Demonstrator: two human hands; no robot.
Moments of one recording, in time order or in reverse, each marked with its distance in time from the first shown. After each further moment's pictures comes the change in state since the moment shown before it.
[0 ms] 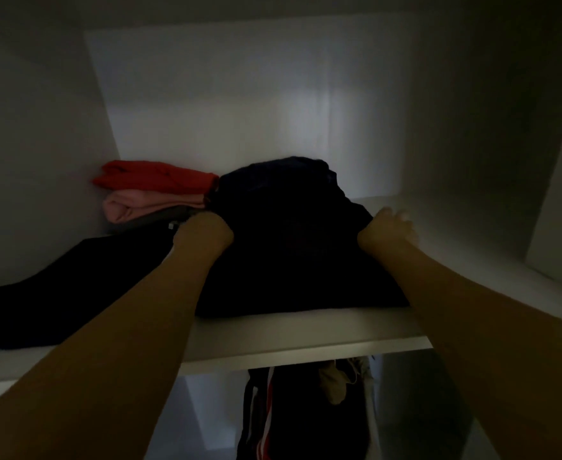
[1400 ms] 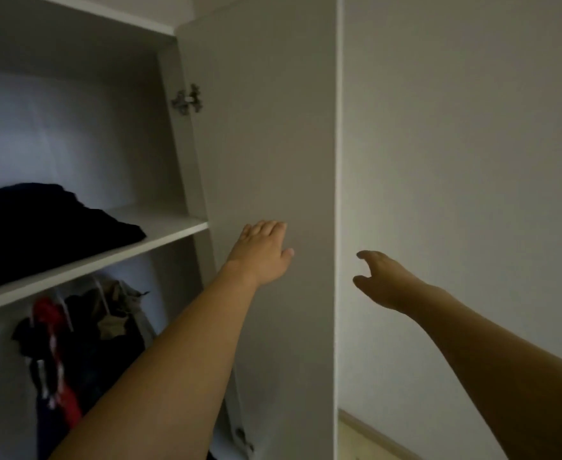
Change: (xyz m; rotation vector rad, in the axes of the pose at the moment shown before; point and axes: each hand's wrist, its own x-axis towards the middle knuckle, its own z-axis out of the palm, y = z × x) left_hand -0.542 0.156 0.064 -0.068 0.104 1.466; right_hand -0.563 0.347 -0.226 -0.133 0.223 0.313
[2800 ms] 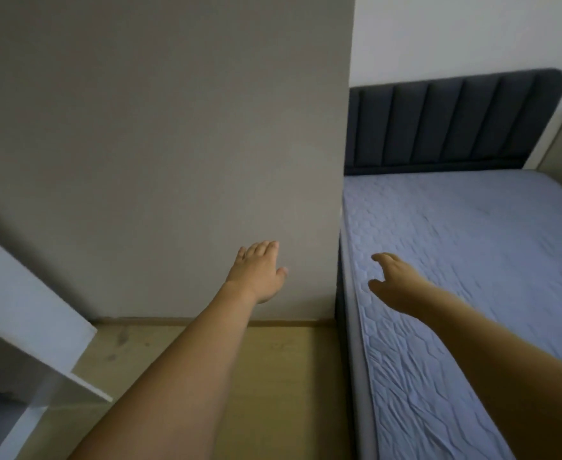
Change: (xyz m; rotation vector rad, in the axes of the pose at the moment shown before) left_hand -0.196 0.911 0.136 -0.209 -0.487 0.423; right_hand -0.608 0.725 -0.234 -0.017 -0.051 0.703
